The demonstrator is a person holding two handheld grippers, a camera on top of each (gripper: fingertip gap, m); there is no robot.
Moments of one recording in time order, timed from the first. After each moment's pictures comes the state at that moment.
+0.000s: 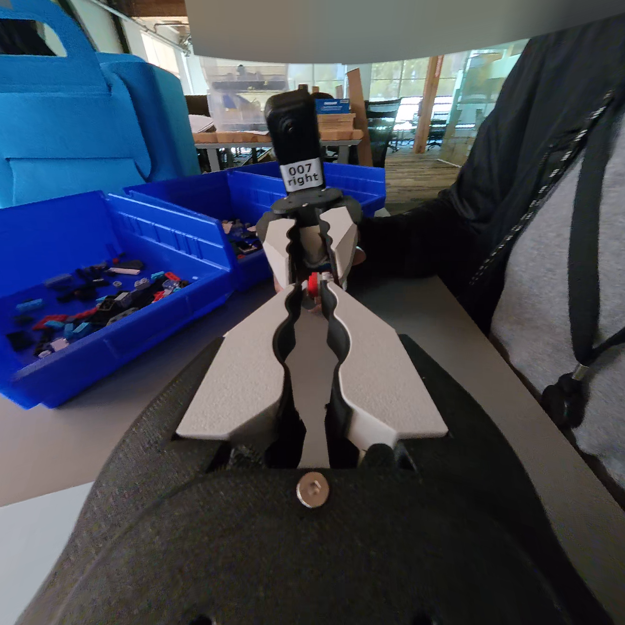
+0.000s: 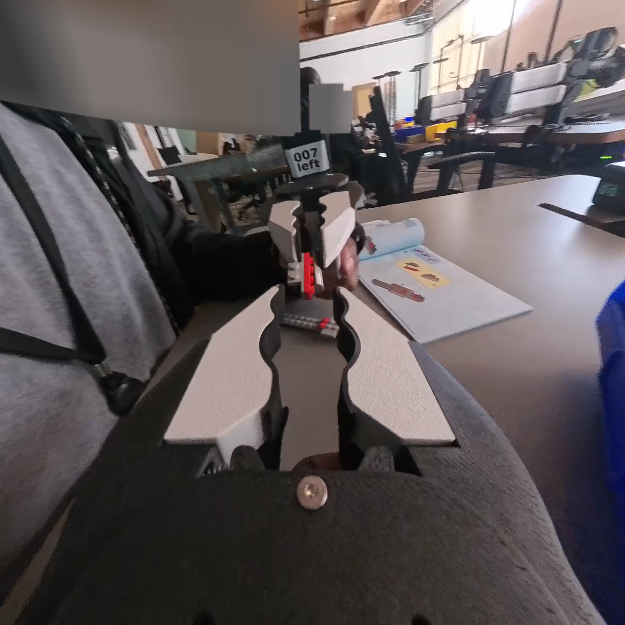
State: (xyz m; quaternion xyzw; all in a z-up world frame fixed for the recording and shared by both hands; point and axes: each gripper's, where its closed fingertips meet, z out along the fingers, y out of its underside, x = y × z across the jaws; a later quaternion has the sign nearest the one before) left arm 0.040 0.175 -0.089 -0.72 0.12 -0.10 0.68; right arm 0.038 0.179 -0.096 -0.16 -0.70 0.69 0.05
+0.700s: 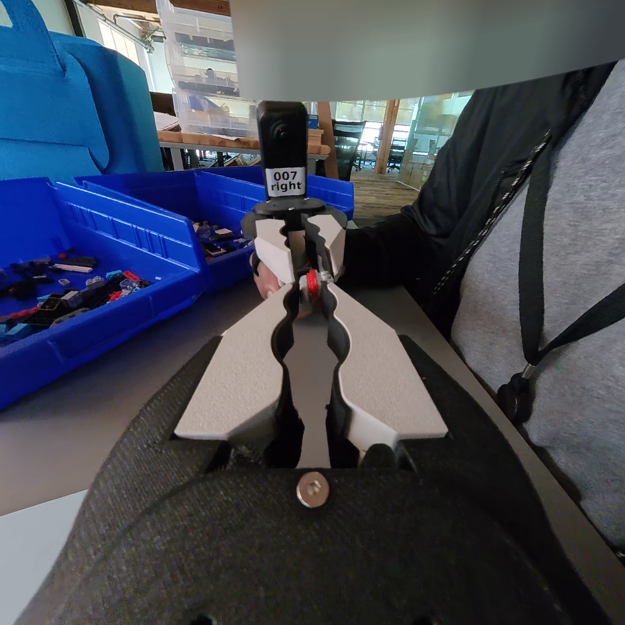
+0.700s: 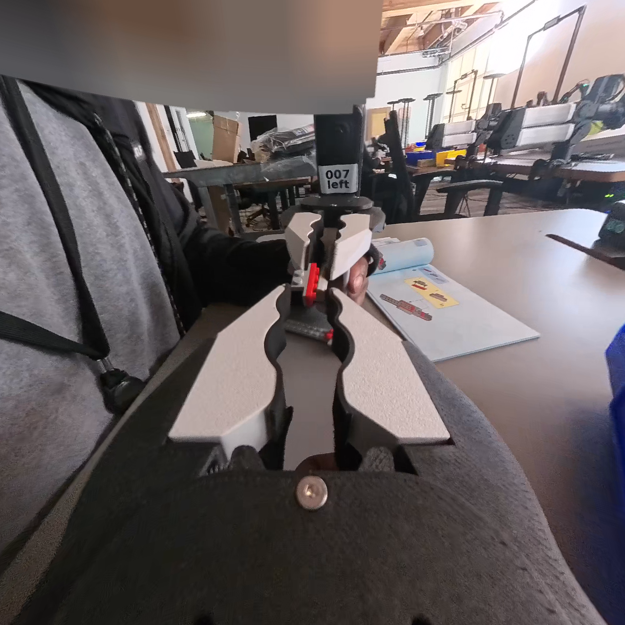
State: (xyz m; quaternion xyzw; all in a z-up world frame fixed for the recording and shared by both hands) left arm 0.050 0.172 -0.089 -0.71 0.12 -0.17 0.68; right arm 0.048 0.174 -0.090 -0.12 -0.69 0.71 0.06
